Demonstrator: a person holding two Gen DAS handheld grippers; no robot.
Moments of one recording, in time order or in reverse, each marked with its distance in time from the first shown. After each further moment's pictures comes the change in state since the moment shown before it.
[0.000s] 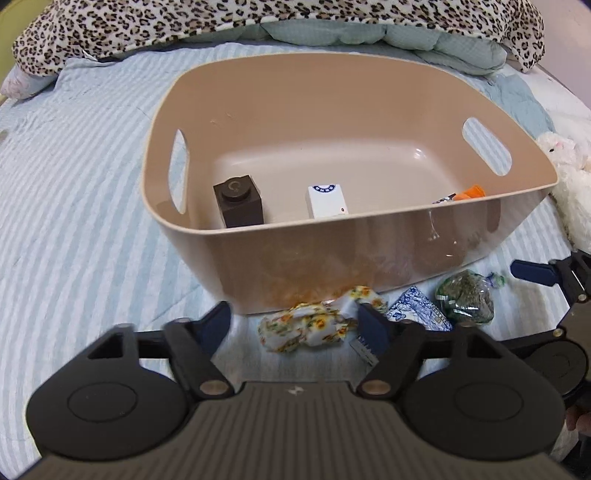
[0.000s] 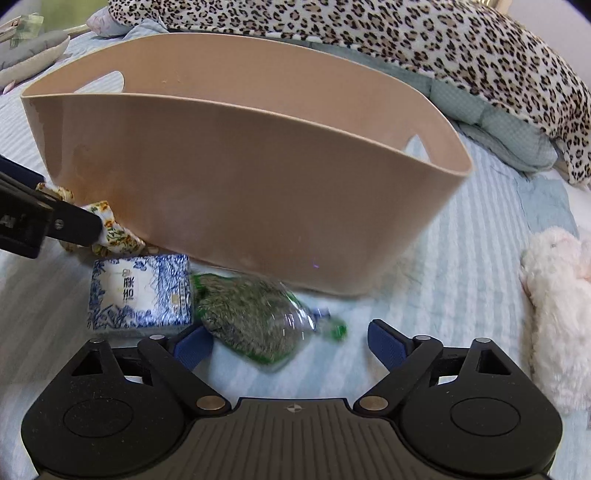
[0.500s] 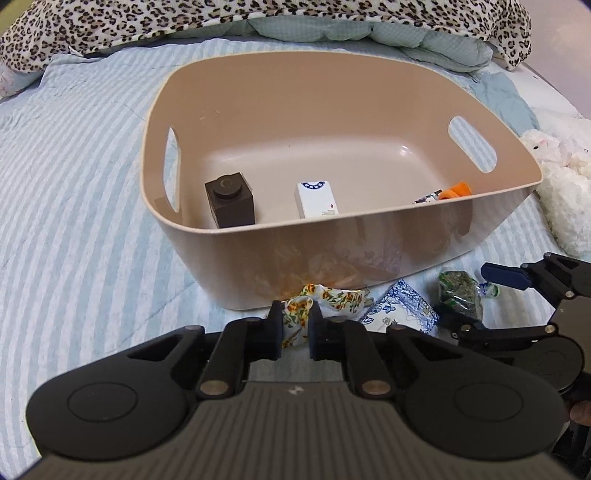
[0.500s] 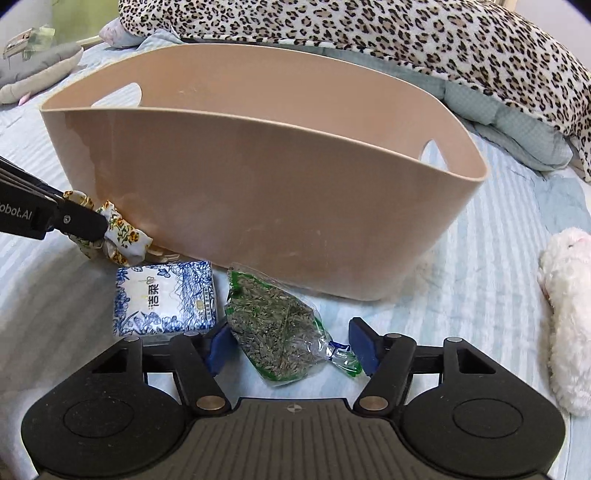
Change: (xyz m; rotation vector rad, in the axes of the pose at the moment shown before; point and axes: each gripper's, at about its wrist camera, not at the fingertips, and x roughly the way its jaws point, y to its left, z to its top) left arm -0.008 0.008 0.000 0.010 0.008 -0.064; right arm -0.007 0.006 -0.003 0.023 -0.011 0.074
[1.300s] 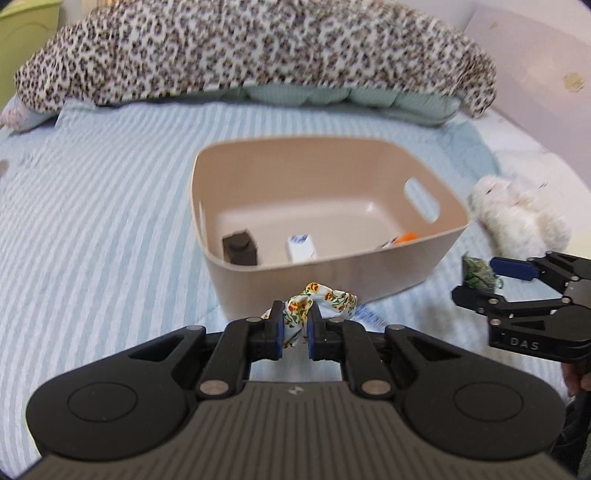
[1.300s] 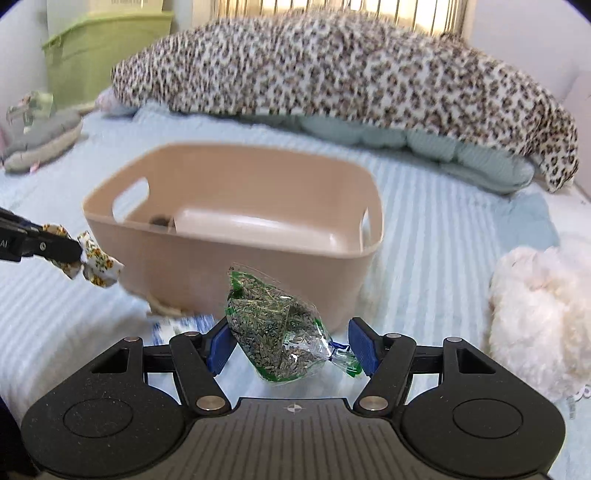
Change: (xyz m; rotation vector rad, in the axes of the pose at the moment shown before) left arm -0.099 0.005 -0.008 0.010 -0.184 -0.058; right arm -0.089 -0.036 0.001 0.089 -0.191 0.007
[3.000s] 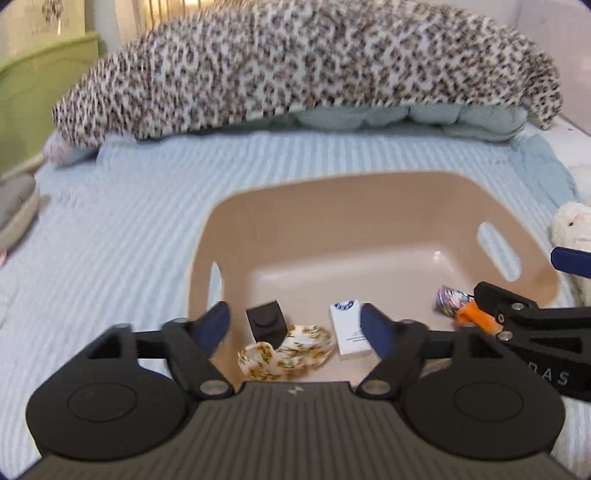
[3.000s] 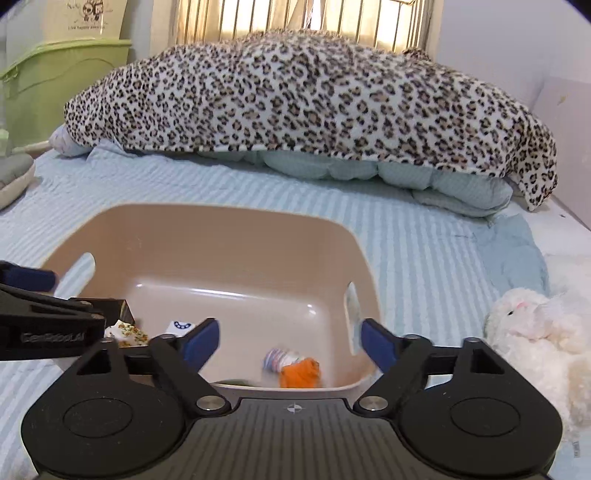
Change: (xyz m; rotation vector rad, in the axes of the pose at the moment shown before) left arm 0.069 -0.027 0.041 0.020 -0.075 0.259; right arm 0.048 -0.004 0.058 0.075 -0.078 -0.116
